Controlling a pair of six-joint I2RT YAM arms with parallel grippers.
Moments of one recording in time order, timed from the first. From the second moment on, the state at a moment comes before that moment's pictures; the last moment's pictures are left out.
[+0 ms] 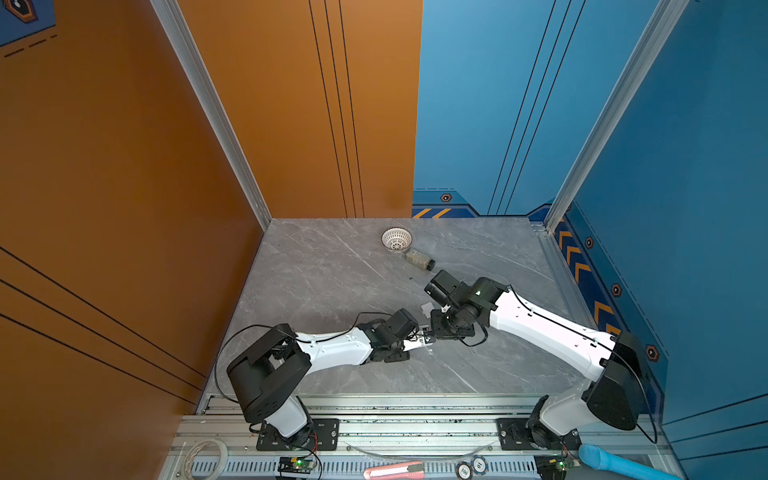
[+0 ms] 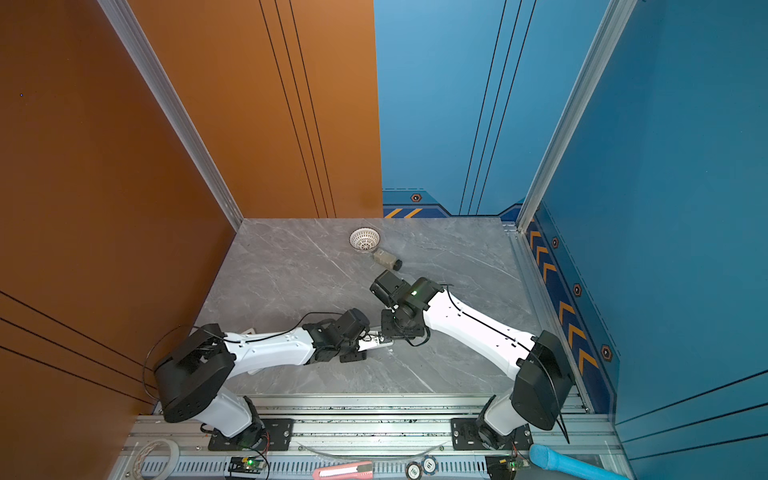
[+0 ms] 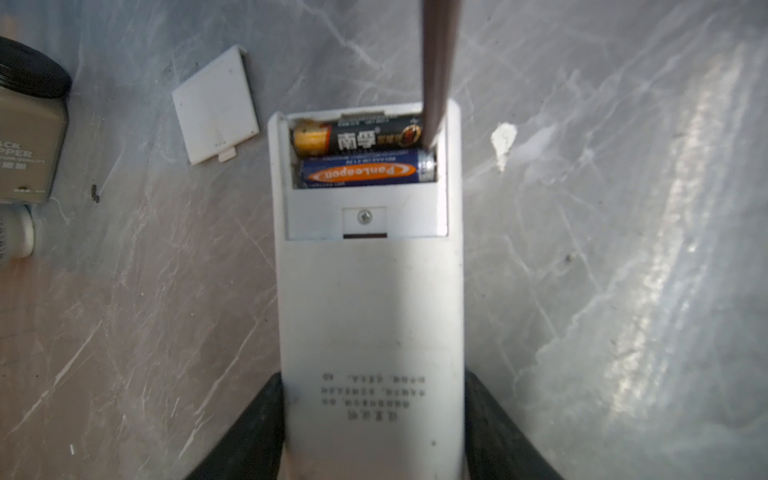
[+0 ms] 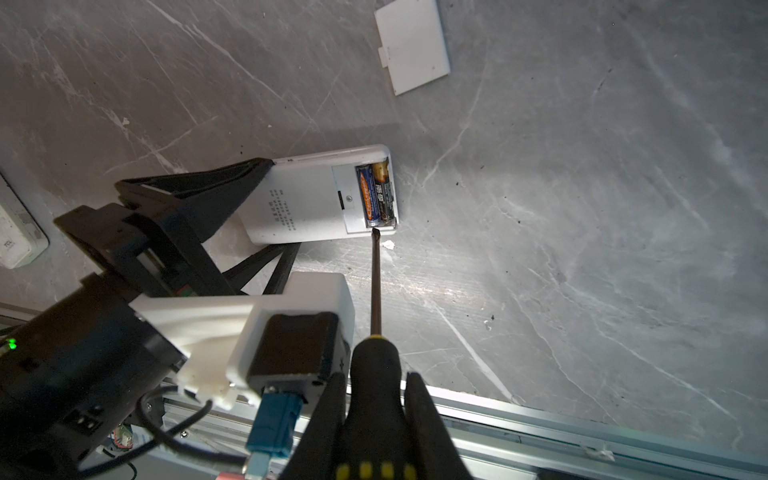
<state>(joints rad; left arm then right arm) -0.91 1.59 0.77 -0.21 -0.18 0.61 0.84 1.52 1.31 -1.09 -0.02 0.78</state>
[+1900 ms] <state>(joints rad) -0.85 1.61 0.81 -0.25 -0.12 0.61 1.11 1.20 0.88 -0.70 0.34 0.59</state>
